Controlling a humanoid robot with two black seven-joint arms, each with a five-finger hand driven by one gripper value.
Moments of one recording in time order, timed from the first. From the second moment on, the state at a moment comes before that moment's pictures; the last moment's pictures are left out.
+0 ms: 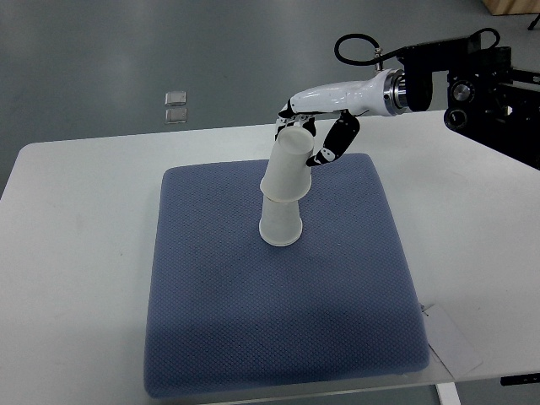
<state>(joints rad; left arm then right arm) -0.01 0.00 -0.05 -0.17 0.05 0.18 -0.05 1.27 -0.49 0.28 1.19 -1.39 0.44 0.15</state>
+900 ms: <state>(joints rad) -0.01 0.00 -0.05 -0.17 0.05 0.18 -0.05 1.28 -0.49 0.29 1.21 -1.40 0.50 0.12</state>
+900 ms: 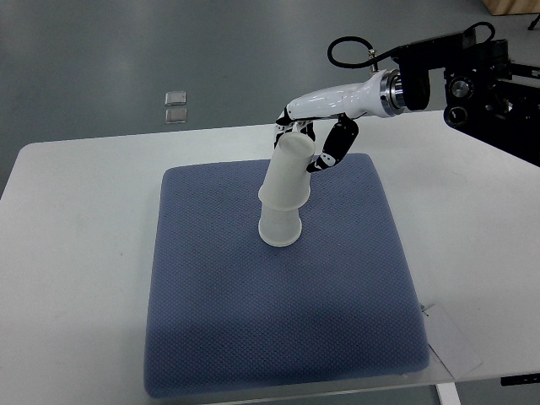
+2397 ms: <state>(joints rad) -0.01 0.00 -0.05 -0.17 0.05 0.18 -0.05 1.24 -0.42 0.29 1.20 -1.40 0.46 0.06</state>
